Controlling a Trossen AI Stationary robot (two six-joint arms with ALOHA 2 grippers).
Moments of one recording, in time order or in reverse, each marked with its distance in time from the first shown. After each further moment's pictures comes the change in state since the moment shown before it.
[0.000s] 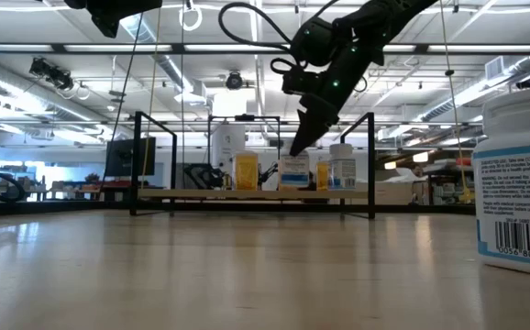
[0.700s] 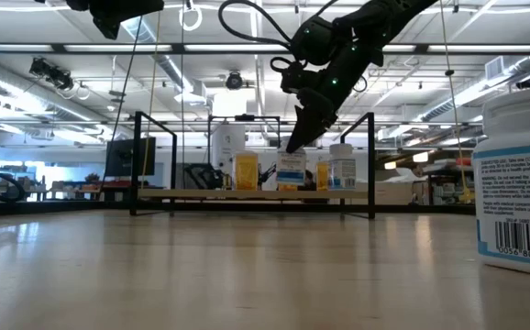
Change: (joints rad) left arm 0.018 0.000 0.000 0.000 0.000 -0.008; right arm -0.001 0.000 0.000 0.016 -0.052 0.041
